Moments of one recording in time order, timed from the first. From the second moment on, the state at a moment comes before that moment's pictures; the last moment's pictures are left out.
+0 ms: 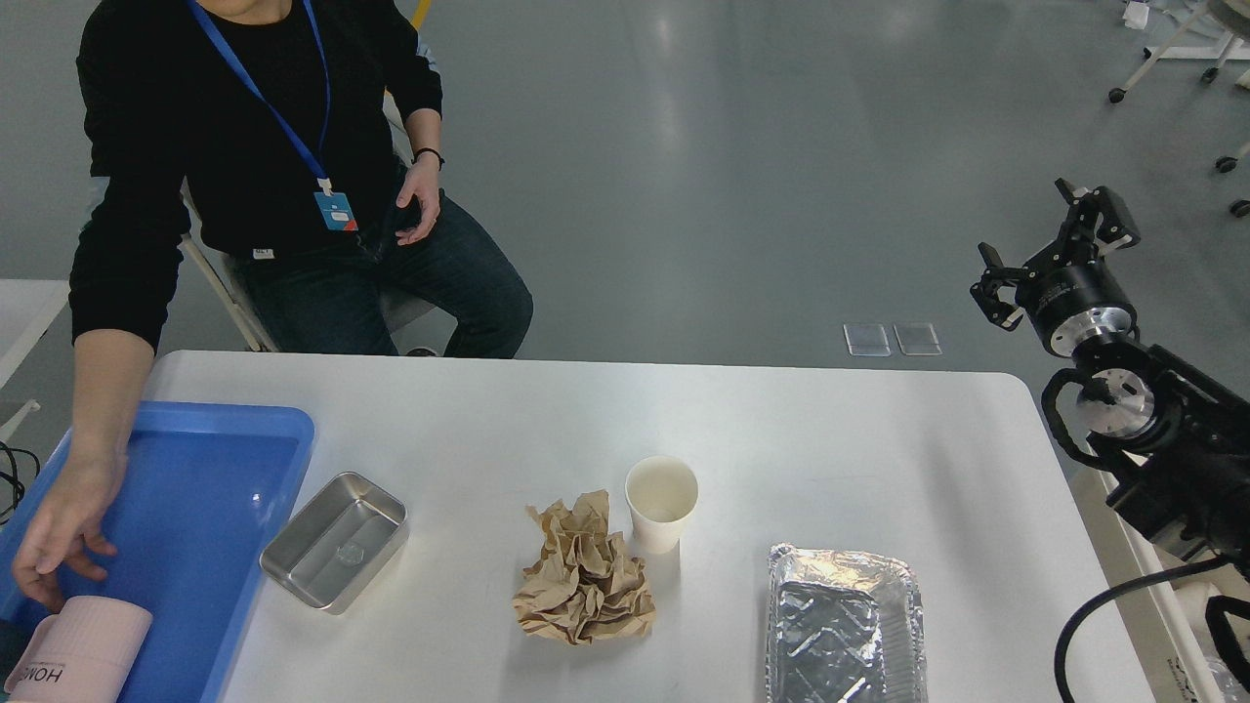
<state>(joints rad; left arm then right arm) -1.25 1.64 -0.04 -1.41 0.63 -0.68 0.05 0.83 -0.36 0.61 0.46 0.26 0.29 0.32</state>
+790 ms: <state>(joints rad) -1.22 1.49 -0.02 -1.41 0.63 -0.67 0.05 0.81 -0.36 0.61 0.46 0.26 0.30 0.33</state>
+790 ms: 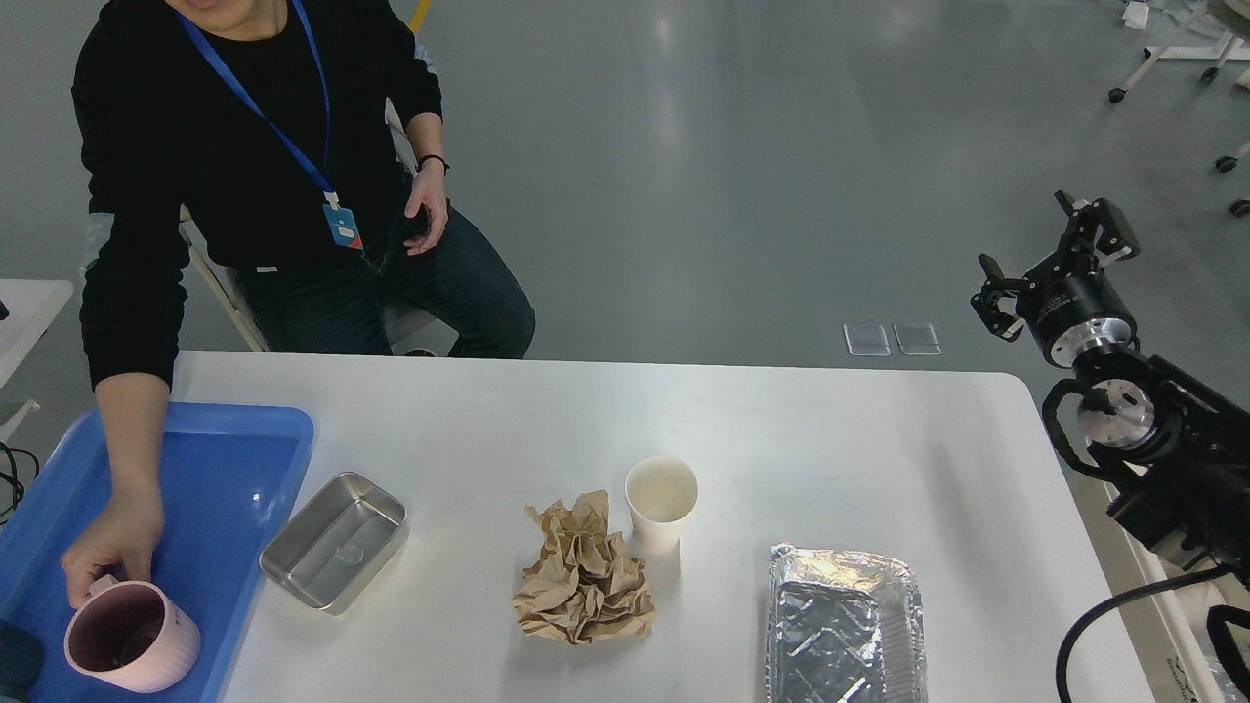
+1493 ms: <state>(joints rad) -1.05 1.18 -0.02 -1.40 0.67 -0.47 0.13 0.79 -0.37 0.61 0.46 0.26 0.30 0.33</state>
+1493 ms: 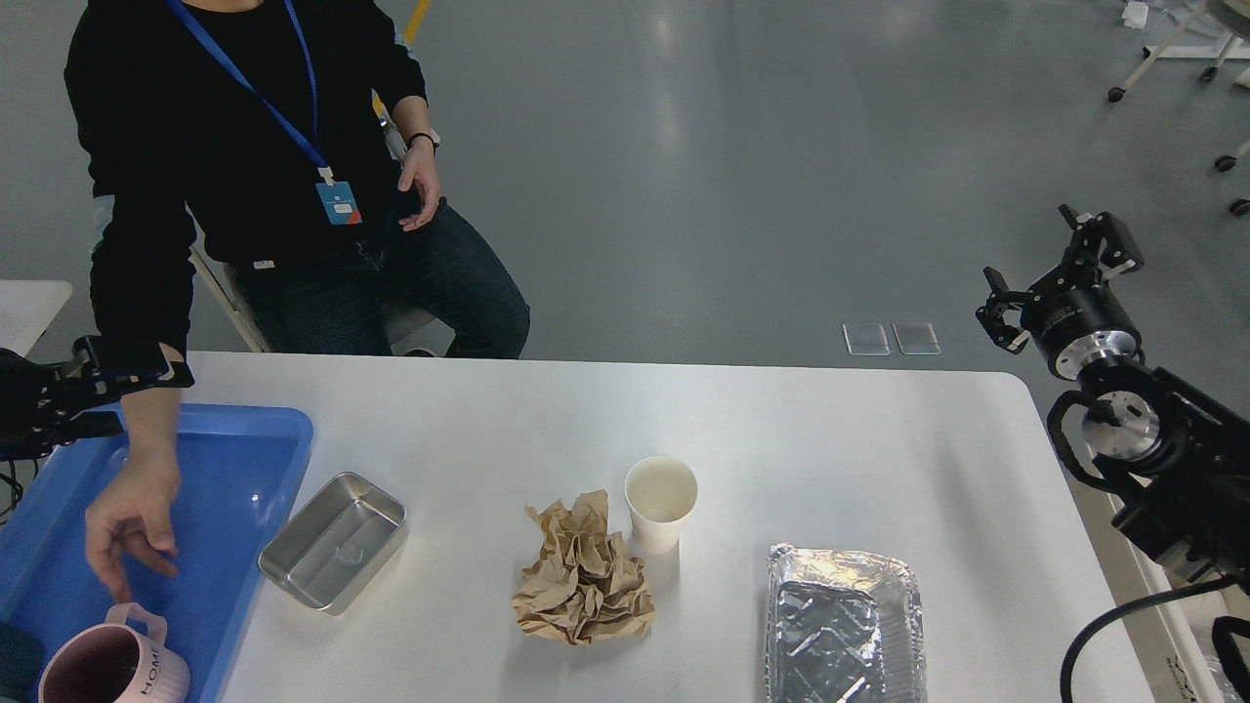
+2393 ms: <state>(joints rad) -0.90 0.93 -0.04 -1.22 0.67 -0.37 0.13 0.78 -0.37 0.61 0.46 0.26 0.30 0.33</state>
